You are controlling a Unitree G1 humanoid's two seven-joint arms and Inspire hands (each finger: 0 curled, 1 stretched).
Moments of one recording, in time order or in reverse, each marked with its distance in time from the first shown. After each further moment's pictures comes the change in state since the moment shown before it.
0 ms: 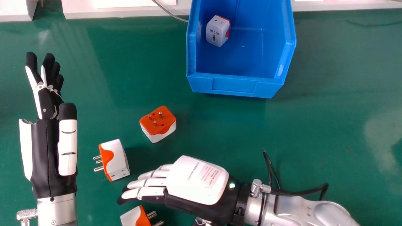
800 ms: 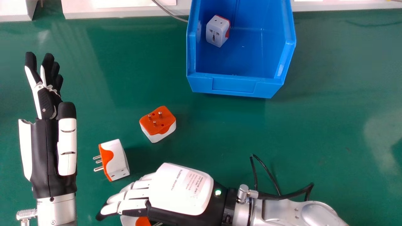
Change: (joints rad) left arm 0.000 0.000 0.001 0.000 -0.001 0.000 0.000; right arm -0.016 0.021 0.070 -0.033 -0.011 -0.008 -0.028
